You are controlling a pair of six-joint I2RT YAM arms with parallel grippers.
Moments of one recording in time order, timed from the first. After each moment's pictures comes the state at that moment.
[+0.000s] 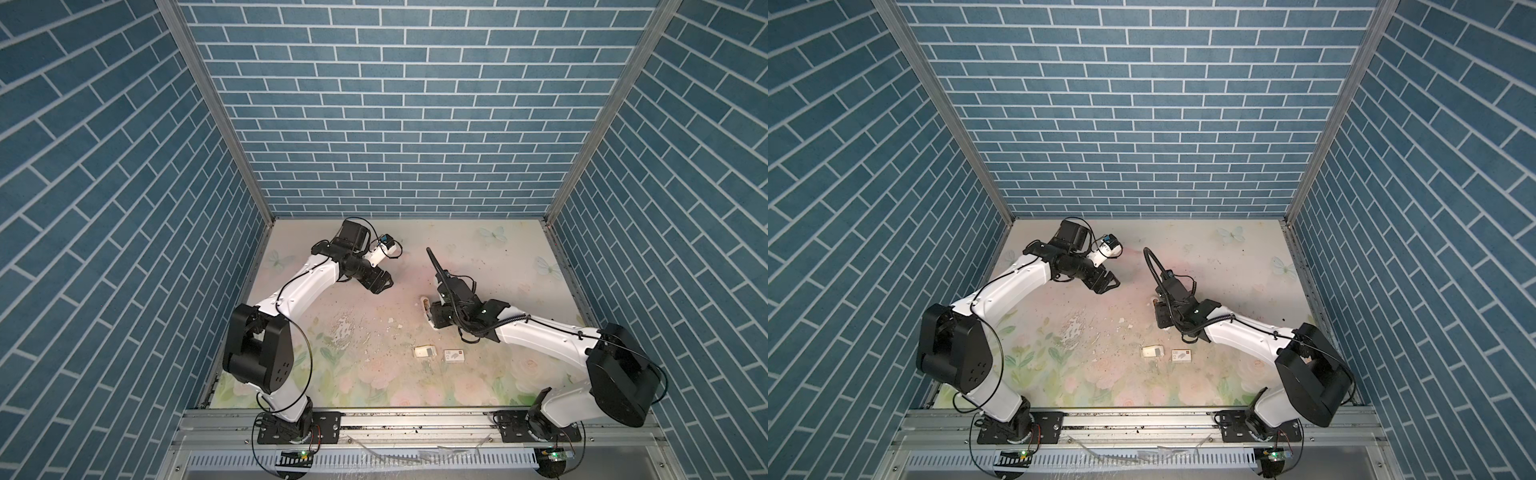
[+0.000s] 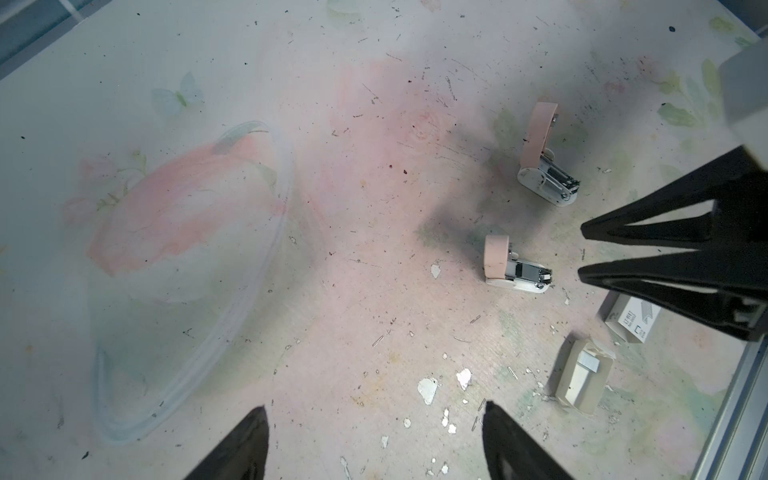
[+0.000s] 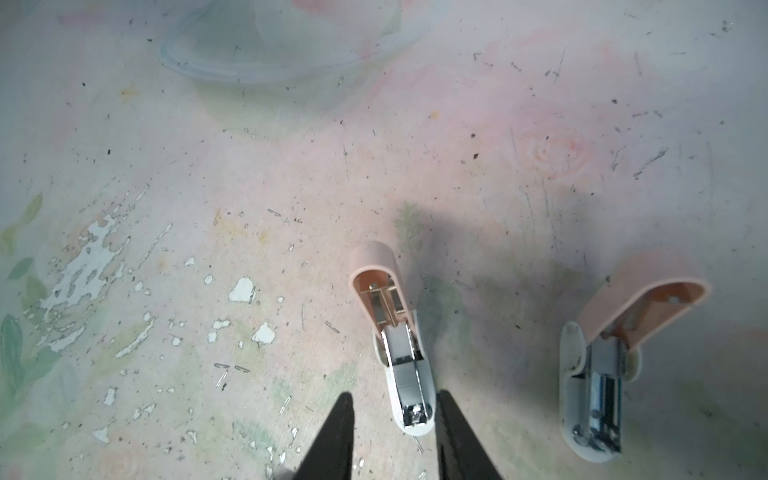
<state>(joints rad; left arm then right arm) -0.37 1.65 1.35 -0.73 0.39 0.35 0.83 1.45 0.86 -0.28 0.13 0.44</state>
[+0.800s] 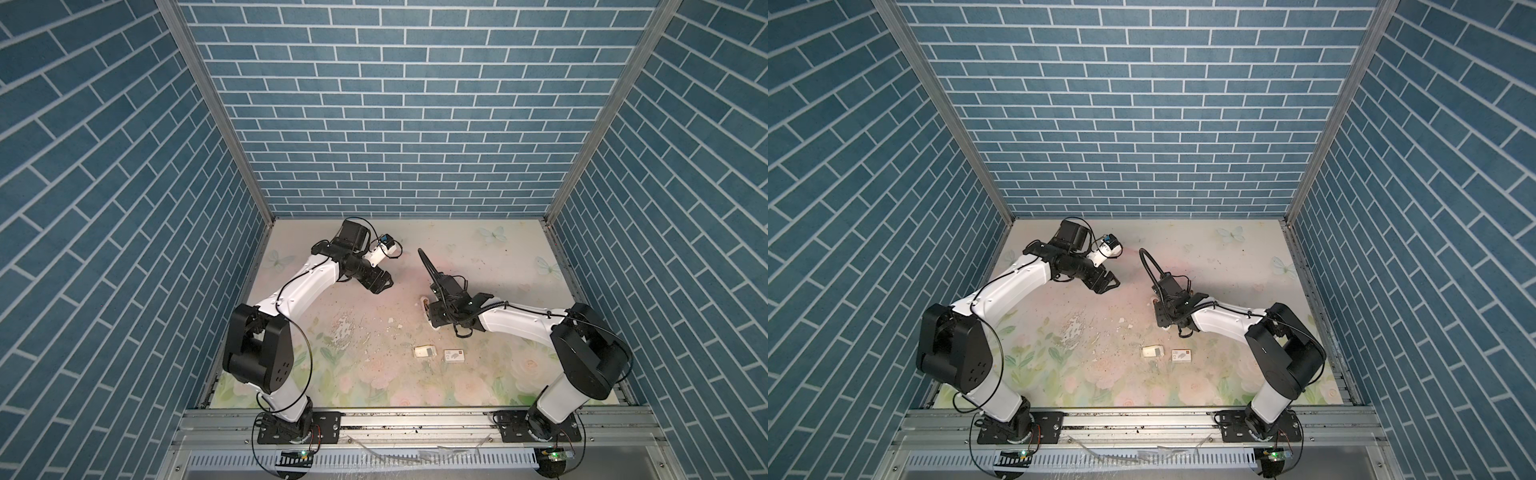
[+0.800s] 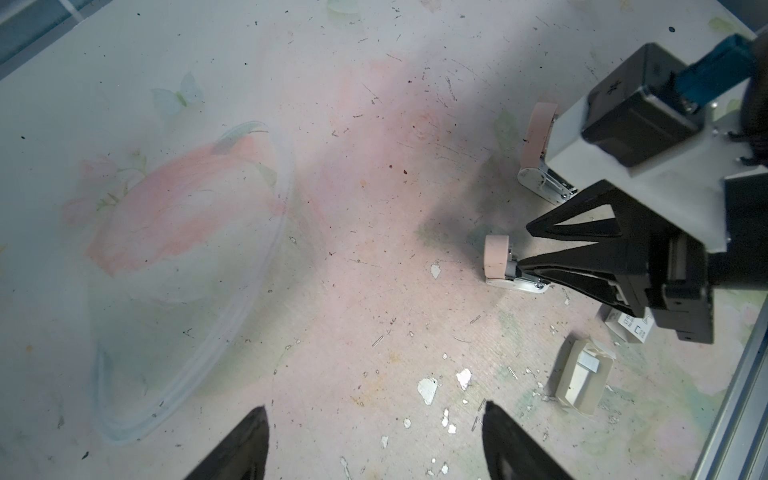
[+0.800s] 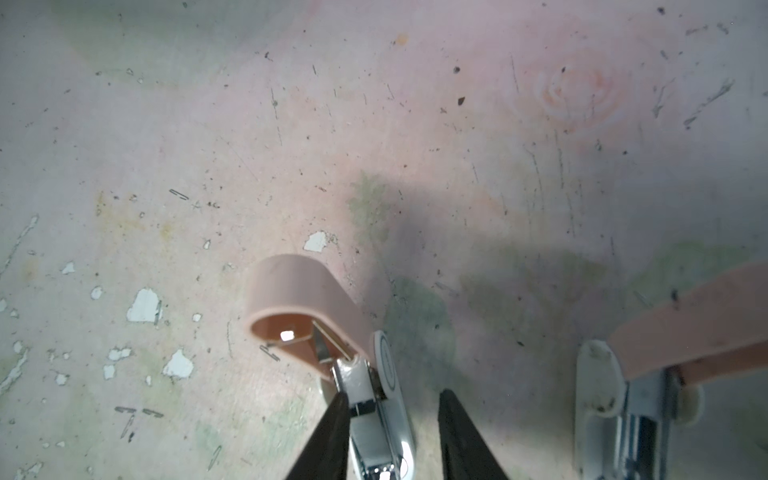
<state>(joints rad) -0.37 1.65 1.35 -0.73 0.39 0.35 0.80 1.65 0.93 -0.29 0.11 0.44</state>
